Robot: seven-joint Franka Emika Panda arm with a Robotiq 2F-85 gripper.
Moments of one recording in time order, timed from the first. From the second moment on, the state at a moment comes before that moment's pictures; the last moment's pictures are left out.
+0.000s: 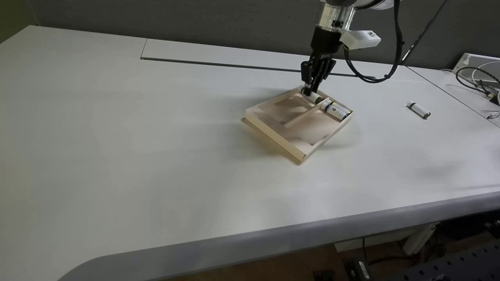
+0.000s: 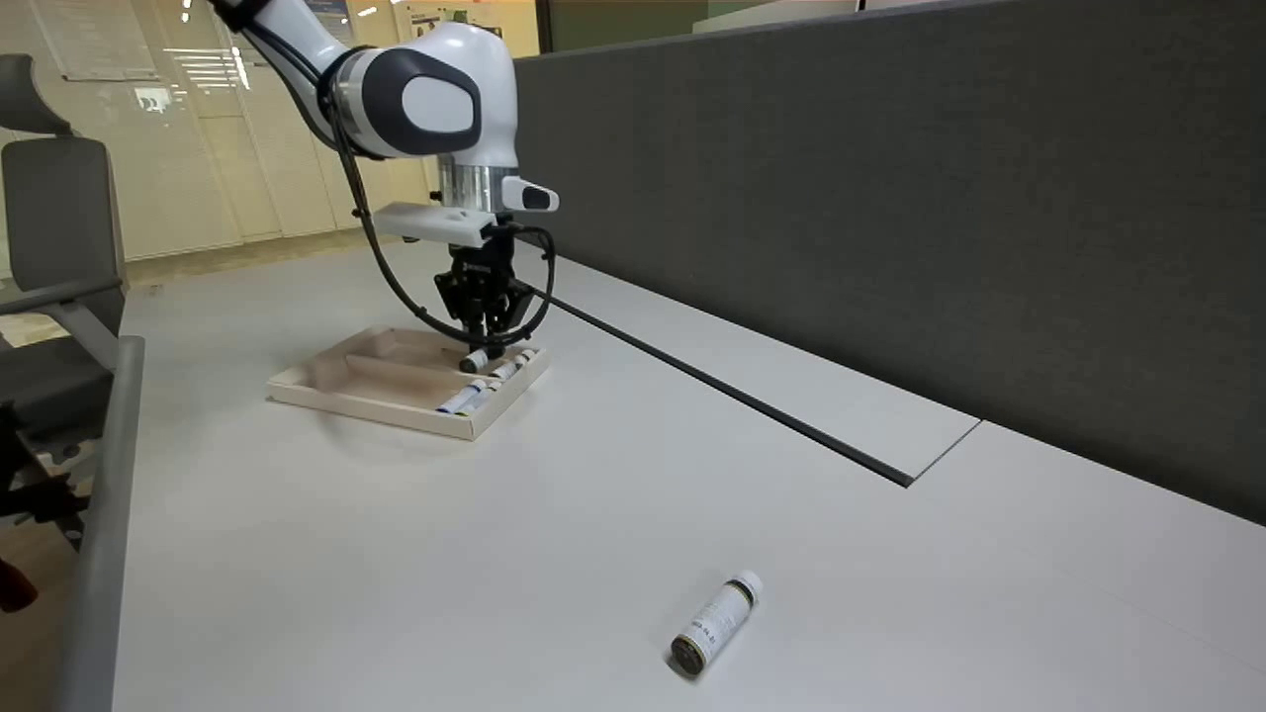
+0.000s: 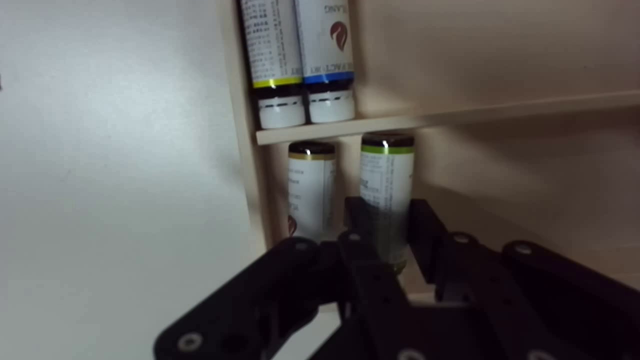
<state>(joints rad) 0.03 0.73 0.10 -1.76 -0.10 2.38 -0.28</state>
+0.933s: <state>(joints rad) 0.03 0.71 0.11 -1.75 -0.10 2.38 -0.28</state>
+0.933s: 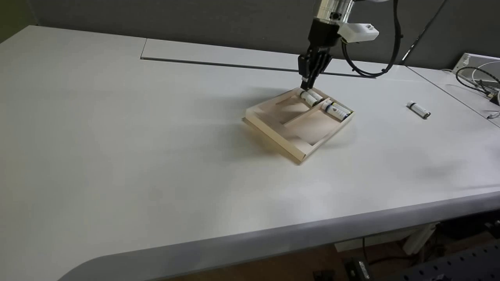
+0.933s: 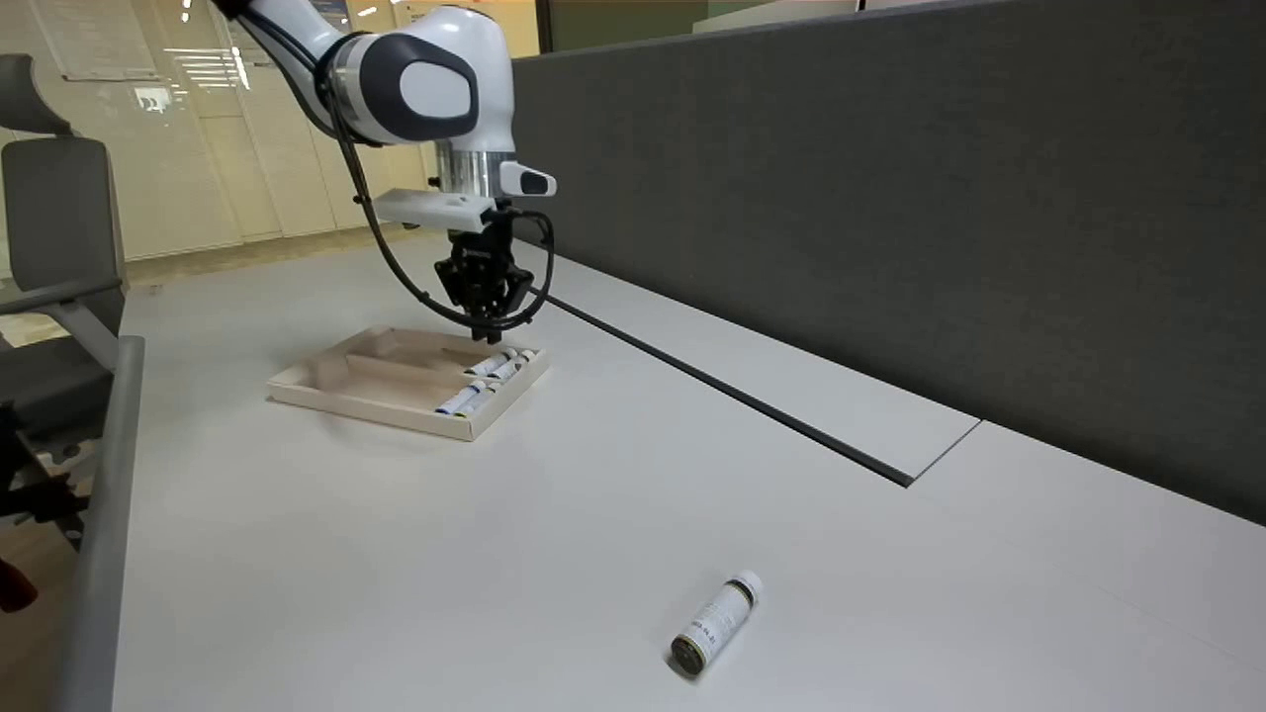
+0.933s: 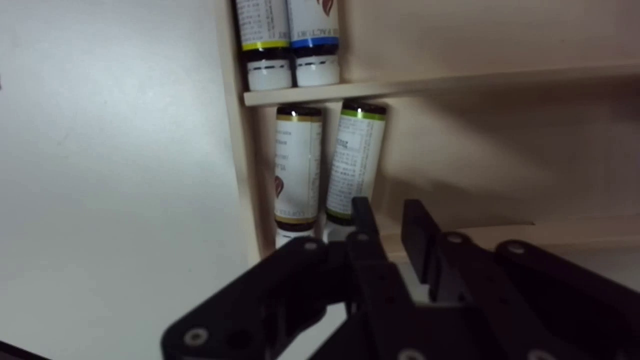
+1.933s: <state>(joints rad) 0.03 0.78 0.11 -1.74 -0.10 2.36 -0.28</state>
